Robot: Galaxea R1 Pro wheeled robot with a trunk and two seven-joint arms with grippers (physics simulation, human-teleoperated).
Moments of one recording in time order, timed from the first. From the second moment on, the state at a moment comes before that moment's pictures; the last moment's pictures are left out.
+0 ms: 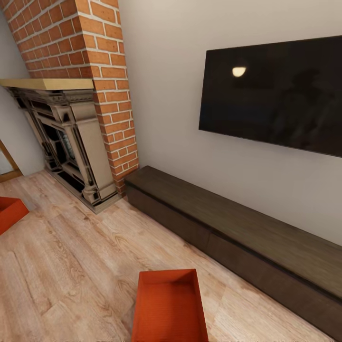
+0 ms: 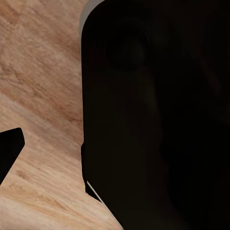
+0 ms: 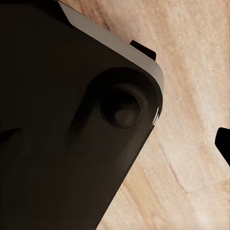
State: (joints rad) left arm 0.00 0.02 0.01 -0.12 0.02 -0.06 0.00; right arm -0.12 0.00 0.62 0.00 -0.16 -0.12 -0.02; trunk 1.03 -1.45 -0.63
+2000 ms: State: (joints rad) left arm 0.00 0.02 0.01 -0.12 0.02 -0.06 0.00; right arm -0.12 0.00 0.62 0.00 -0.16 -0.12 -0.02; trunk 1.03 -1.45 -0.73
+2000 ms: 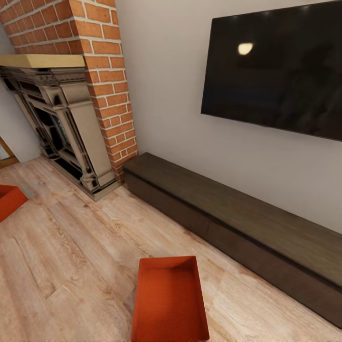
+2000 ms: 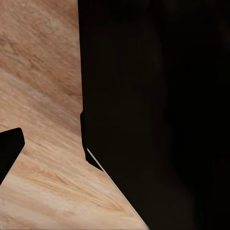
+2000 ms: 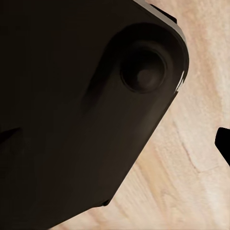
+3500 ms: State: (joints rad) left arm 0.00 0.02 0.01 -0.12 0.02 -0.06 0.00; right arm -0.12 0.00 0.62 0.00 -0.16 -0.12 -0.02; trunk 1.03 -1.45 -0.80
